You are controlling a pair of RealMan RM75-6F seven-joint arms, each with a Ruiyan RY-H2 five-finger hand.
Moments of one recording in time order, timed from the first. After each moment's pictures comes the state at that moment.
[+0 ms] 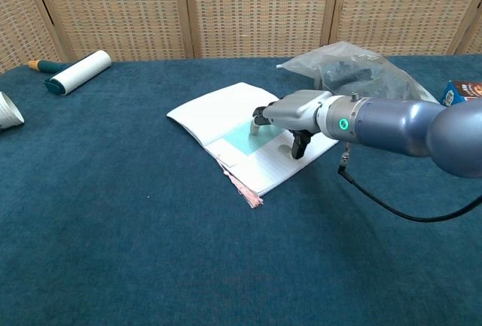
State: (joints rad) left arm -0.18 -1.22 -0.02 -1.56 1.38 1.32 0.24; right arm 1.08 -1.80 0.17 -1.00 -0.97 0.63 -0.49
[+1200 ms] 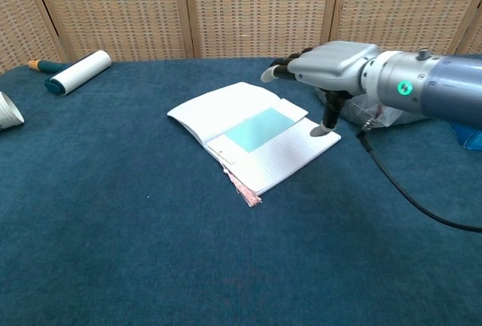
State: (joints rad) left arm -0.18 -1.21 -0.02 -1.57 1.39 1.34 0.24; right arm 0.97 -1.53 0.14 -1.44 -1.01 0.92 -0.60
